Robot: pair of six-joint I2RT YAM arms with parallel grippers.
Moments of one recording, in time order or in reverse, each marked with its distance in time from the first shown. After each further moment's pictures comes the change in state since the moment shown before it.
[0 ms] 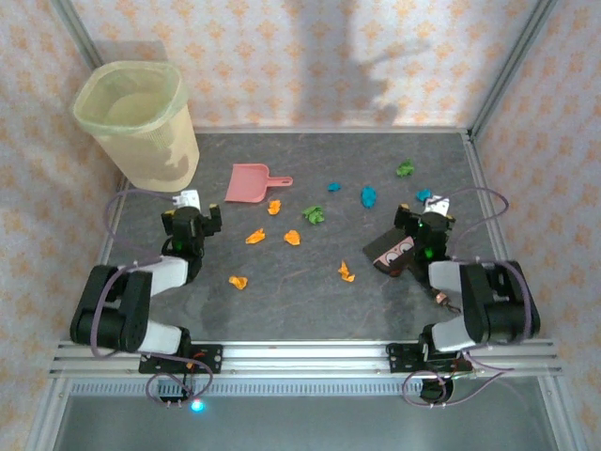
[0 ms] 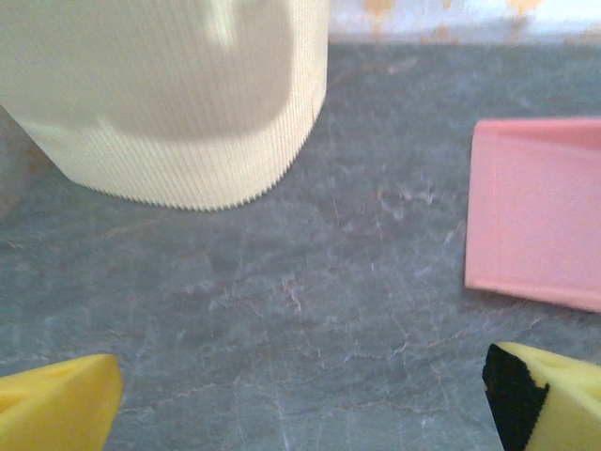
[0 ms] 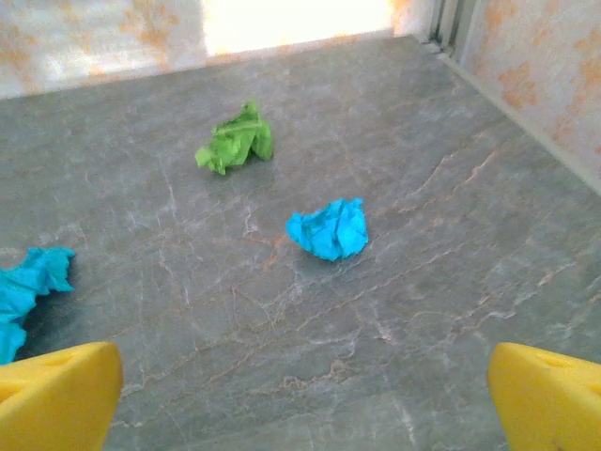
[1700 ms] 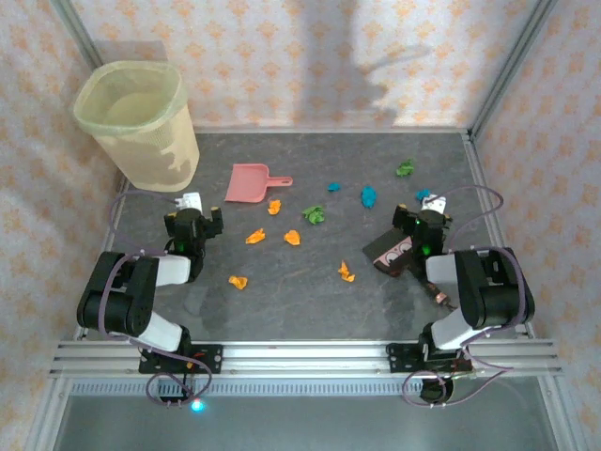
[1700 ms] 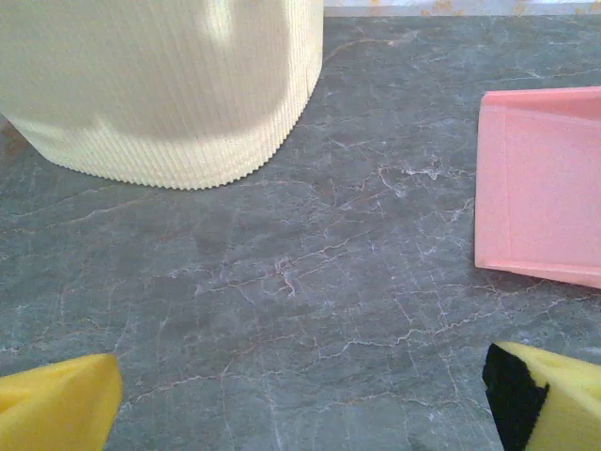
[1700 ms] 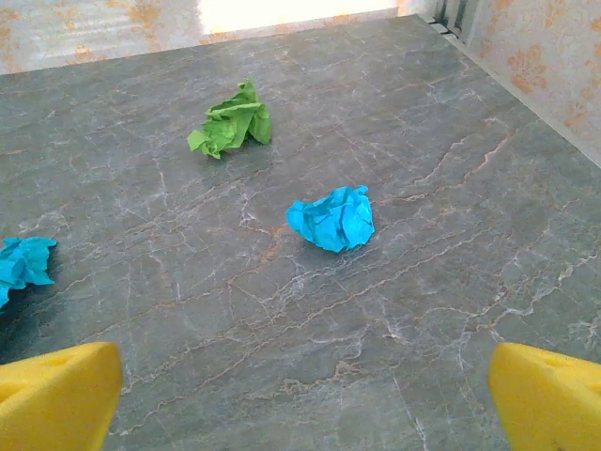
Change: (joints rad) left arm 0.020 0.140 -0.009 0.105 0.031 0.001; right arm 0.002 0.142 0.031 0.066 -0.004 -0.009
